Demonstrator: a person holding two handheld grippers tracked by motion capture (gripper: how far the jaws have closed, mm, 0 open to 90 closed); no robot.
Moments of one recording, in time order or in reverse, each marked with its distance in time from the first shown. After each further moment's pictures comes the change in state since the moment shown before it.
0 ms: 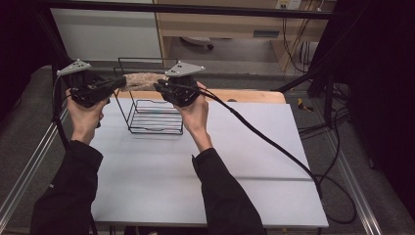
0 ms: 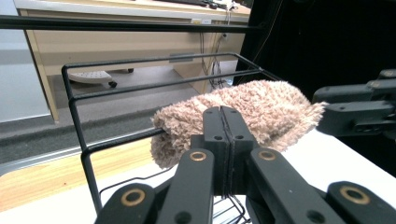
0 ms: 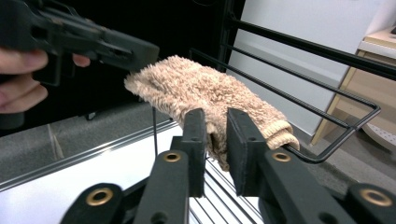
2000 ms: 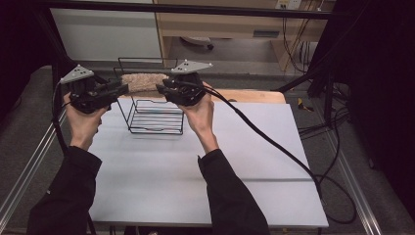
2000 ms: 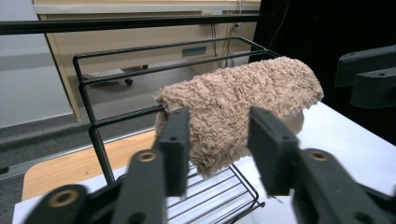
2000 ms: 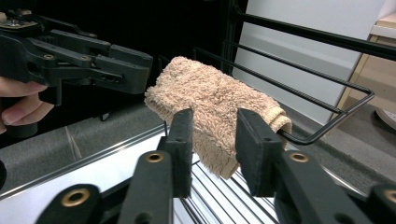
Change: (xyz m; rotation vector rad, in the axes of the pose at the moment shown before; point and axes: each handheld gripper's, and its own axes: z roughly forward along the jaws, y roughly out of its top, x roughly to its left) left arm -0.011 -0.009 -0.009 0.031 0.063 0.068; right arm -0.005 0.004 -0.017 0.021 0.033 0.063
